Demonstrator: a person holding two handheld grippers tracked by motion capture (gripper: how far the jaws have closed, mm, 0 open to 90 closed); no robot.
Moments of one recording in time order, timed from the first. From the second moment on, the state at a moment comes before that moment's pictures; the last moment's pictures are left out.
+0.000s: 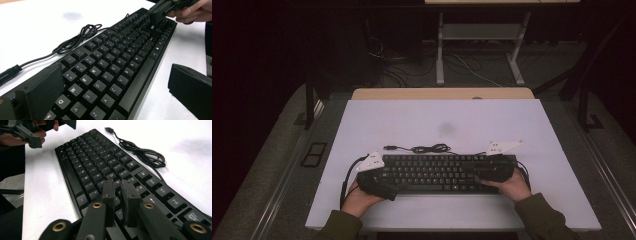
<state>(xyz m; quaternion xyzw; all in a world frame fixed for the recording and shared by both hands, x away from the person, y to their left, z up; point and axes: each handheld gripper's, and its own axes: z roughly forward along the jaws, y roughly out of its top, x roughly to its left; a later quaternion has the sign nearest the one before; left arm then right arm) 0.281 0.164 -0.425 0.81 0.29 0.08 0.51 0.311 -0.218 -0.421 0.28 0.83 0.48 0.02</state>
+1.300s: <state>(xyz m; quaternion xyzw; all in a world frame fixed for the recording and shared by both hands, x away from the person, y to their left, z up) 0.282 0.163 -0.425 0.81 0.29 0.08 0.50 0.305 -0.203 -0.440 0.25 0.88 0.41 0.01</state>
